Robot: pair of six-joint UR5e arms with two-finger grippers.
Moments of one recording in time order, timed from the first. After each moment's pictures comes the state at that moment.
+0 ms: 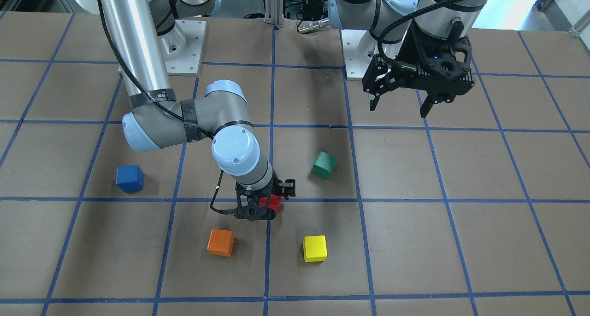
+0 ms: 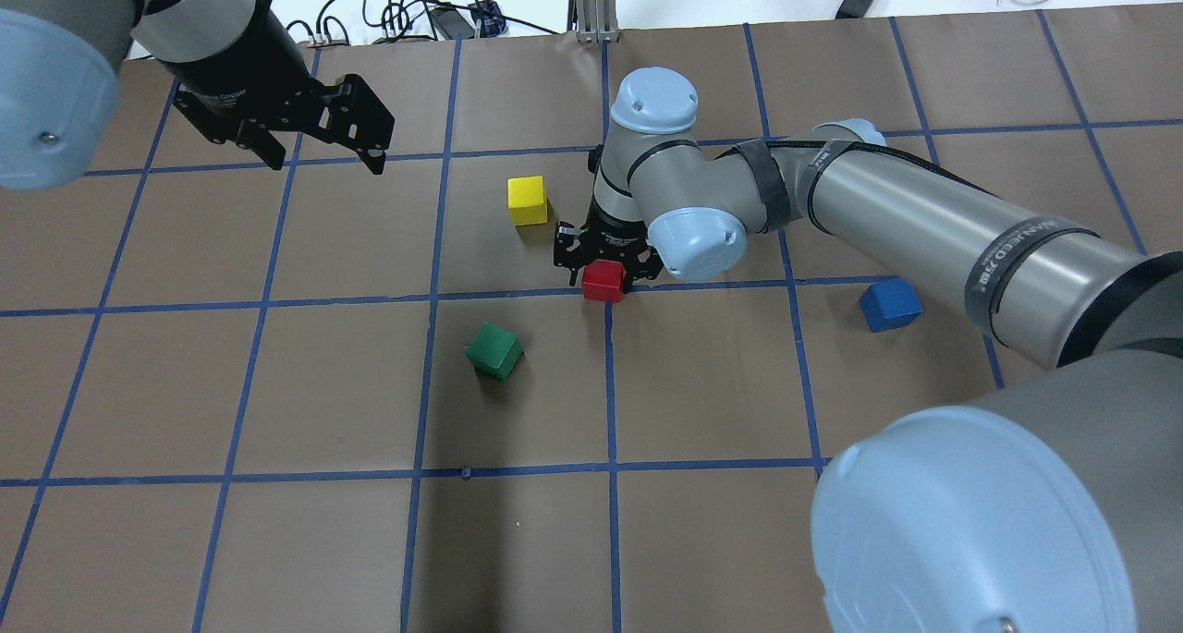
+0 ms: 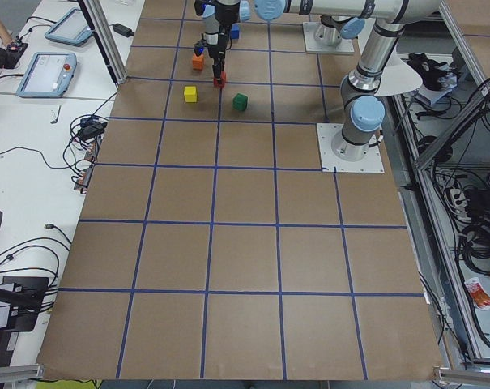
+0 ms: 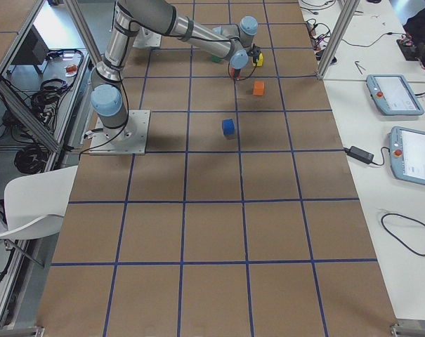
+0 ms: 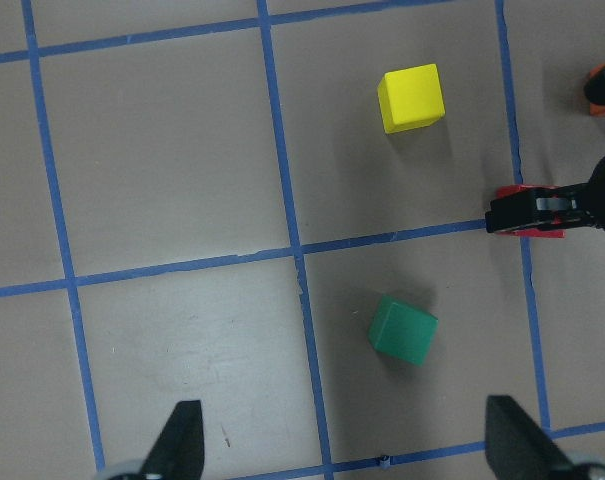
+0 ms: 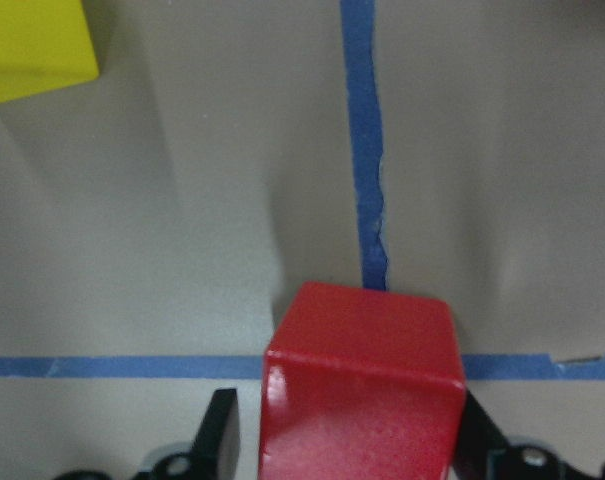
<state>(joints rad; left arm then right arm) -1.58 -1.57 -1.55 -1.49 1.54 0.11 1.88 -0.99 1.62 -2.16 -1.33 0.39</state>
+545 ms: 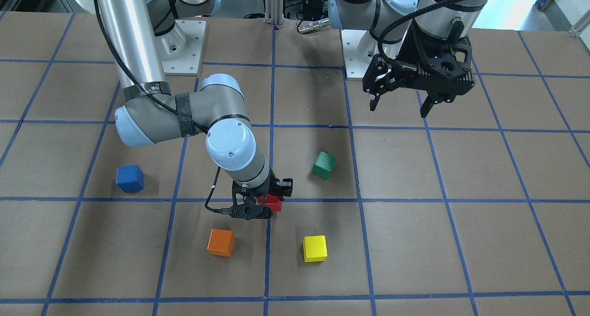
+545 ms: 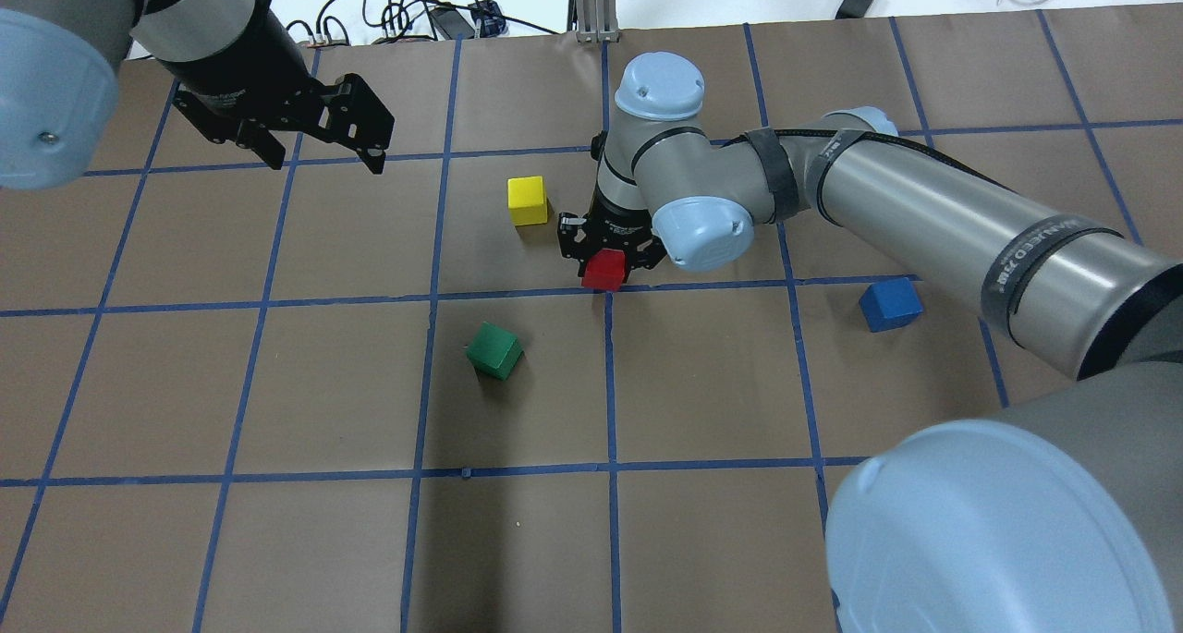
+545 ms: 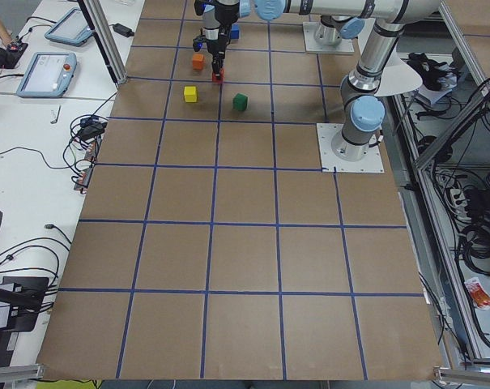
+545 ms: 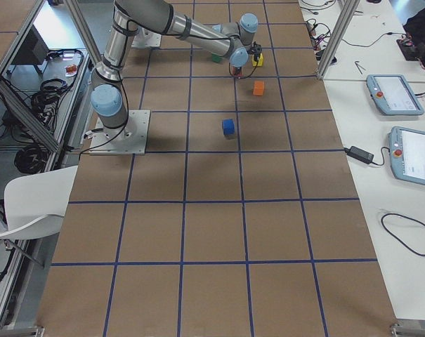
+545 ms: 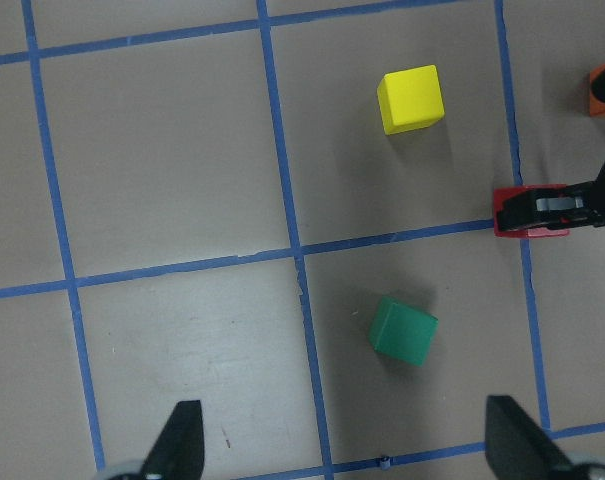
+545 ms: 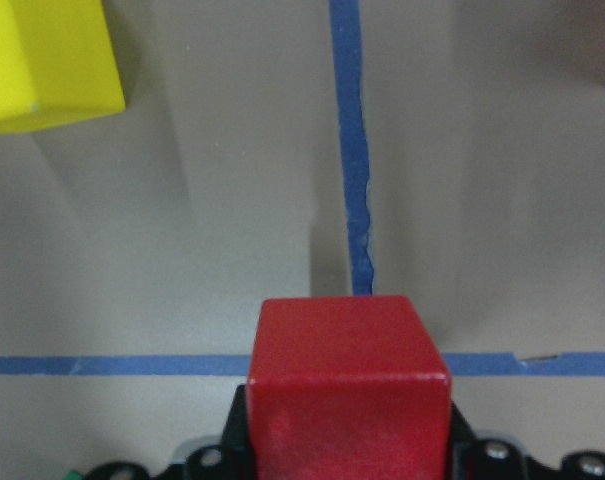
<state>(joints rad) -1.58 -1.57 -1.55 -1.49 1.54 0.11 1.86 -1.04 1.60 -2.14 -1.35 0.39</state>
